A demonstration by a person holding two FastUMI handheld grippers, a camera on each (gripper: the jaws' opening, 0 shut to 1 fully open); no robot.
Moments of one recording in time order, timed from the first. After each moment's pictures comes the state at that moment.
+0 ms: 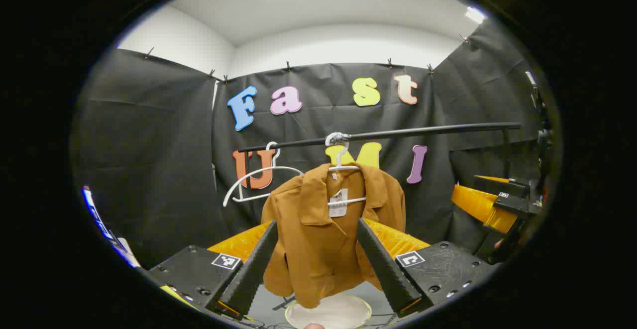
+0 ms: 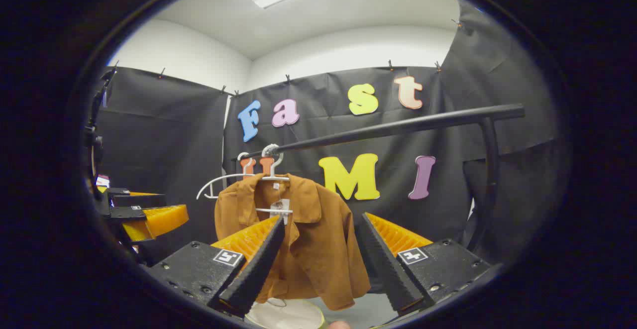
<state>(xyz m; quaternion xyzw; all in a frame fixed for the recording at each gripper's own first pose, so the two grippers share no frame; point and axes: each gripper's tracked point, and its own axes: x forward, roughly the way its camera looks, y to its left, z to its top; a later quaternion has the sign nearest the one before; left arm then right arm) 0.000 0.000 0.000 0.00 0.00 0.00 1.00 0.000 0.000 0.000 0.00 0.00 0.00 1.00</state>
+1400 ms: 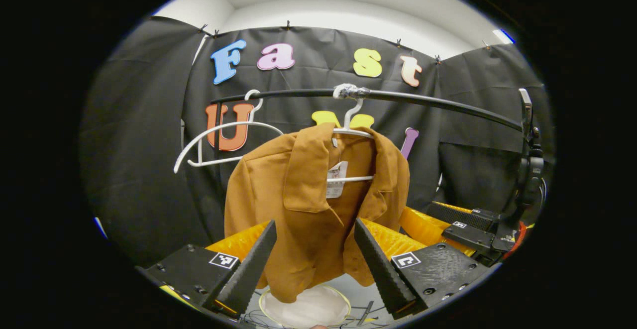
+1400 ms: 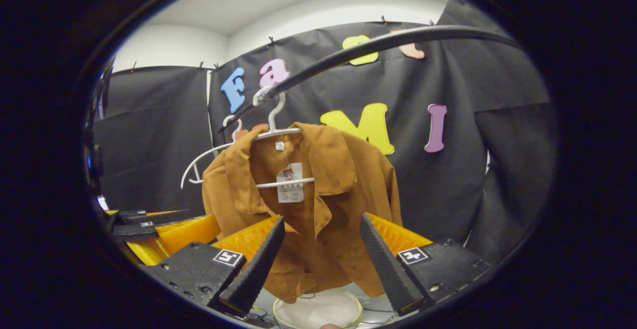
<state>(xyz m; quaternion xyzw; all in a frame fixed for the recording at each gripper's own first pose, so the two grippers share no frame) 0.100 -0.003 -0.069 -0.08 0.11 -0.07 0.99 0.125 0.056 -0.083 0.07 0.12 -0.02 0.99</state>
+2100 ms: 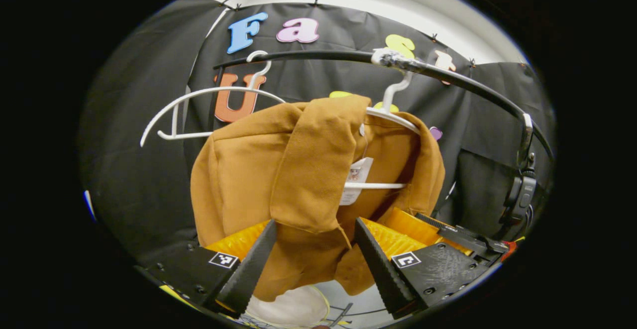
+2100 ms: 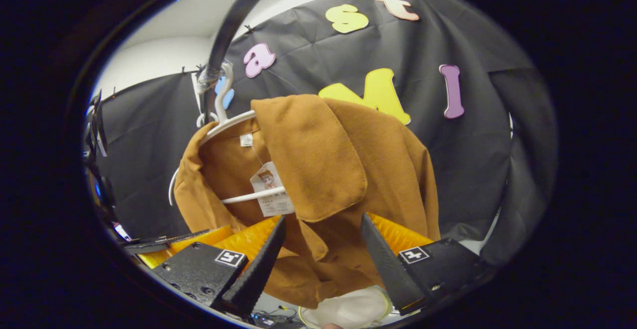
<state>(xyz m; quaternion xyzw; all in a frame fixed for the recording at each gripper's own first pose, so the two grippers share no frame) 0.167 -0.007 -0.096 -0.15 0.16 -0.03 0.97 0.216 0.044 -0.111 0.16 0.18 0.01 0.97</state>
